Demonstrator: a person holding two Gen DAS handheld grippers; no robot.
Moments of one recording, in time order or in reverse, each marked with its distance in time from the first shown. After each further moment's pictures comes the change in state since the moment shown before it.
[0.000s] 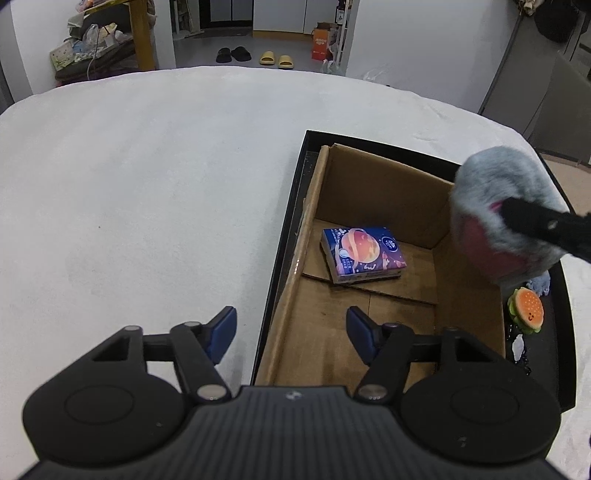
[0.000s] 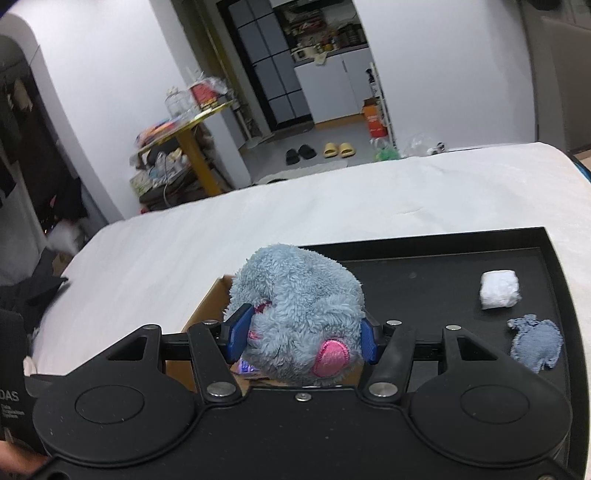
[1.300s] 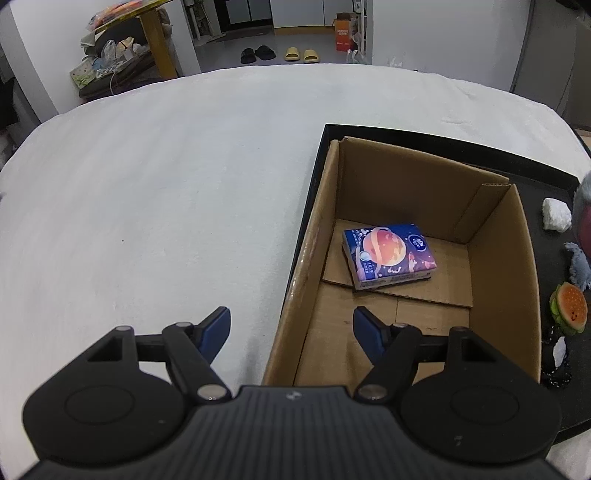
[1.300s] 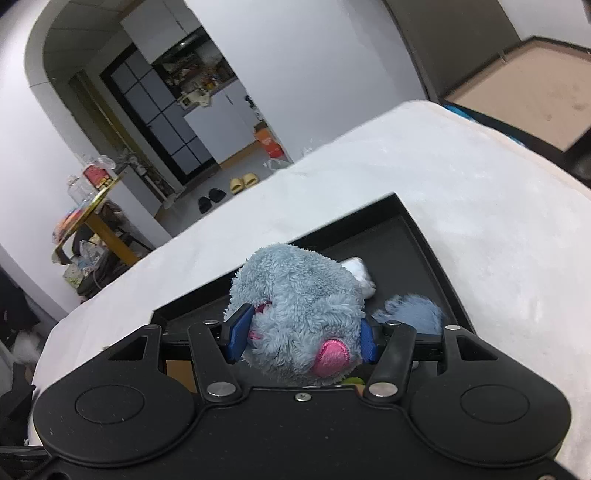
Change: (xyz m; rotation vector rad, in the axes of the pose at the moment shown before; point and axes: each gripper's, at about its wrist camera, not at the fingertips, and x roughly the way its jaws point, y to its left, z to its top) left arm 0.019 -0.025 0.007 0.054 0.015 0.171; right arm -0.022 -0.129 -0.020 0.343 -0.109 -0.172
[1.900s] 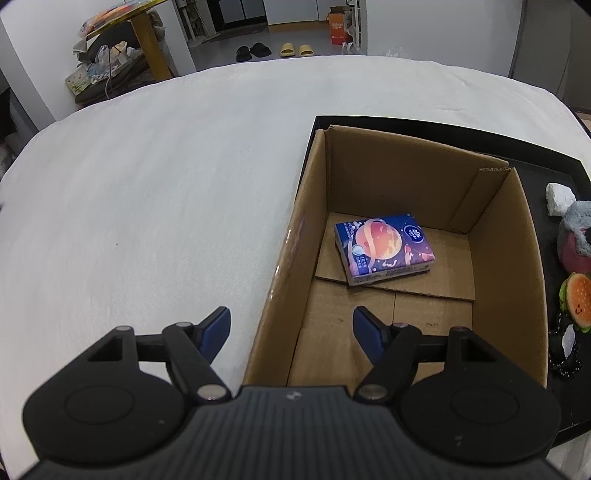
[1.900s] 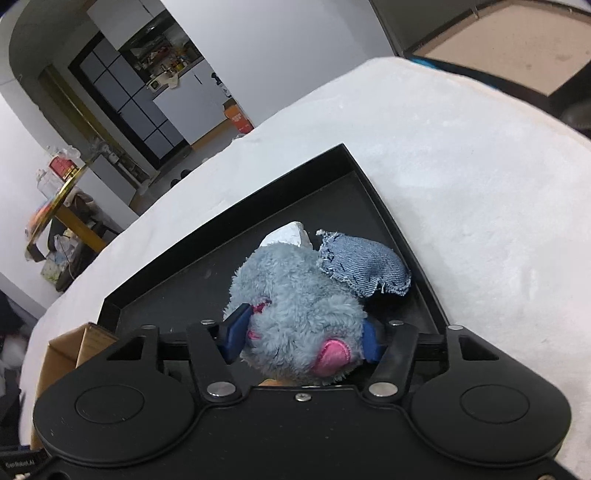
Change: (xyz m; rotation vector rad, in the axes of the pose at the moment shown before) left arm 0.007 -0.012 0.000 0.037 0.010 0.015; right arm 0.039 -0.044 -0.017 0.056 0.080 -0.063
